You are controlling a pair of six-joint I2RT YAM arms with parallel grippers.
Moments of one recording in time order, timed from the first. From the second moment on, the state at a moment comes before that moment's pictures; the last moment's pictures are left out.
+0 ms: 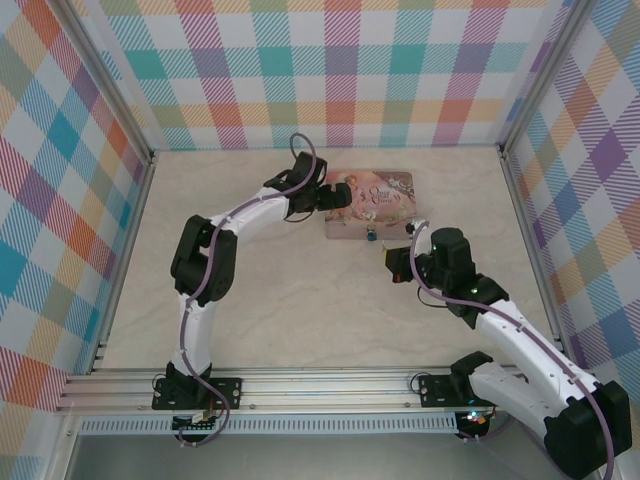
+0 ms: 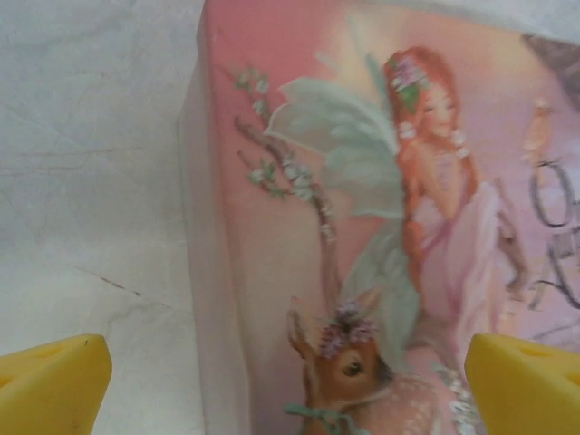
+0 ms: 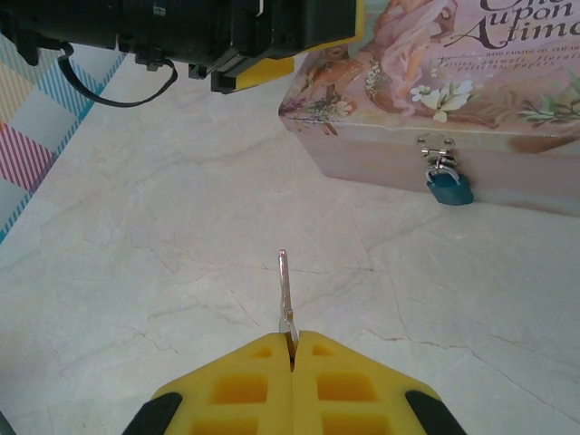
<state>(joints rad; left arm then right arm) -0.52 2.16 1.73 -0.43 0.09 -0.55 0.46 0.89 0.62 -0.26 -0.26 0.37</state>
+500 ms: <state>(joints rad) -0.50 2.08 1.57 -0.35 0.10 -0.54 0.46 0.91 0.62 -0.27 -0.26 0.37</state>
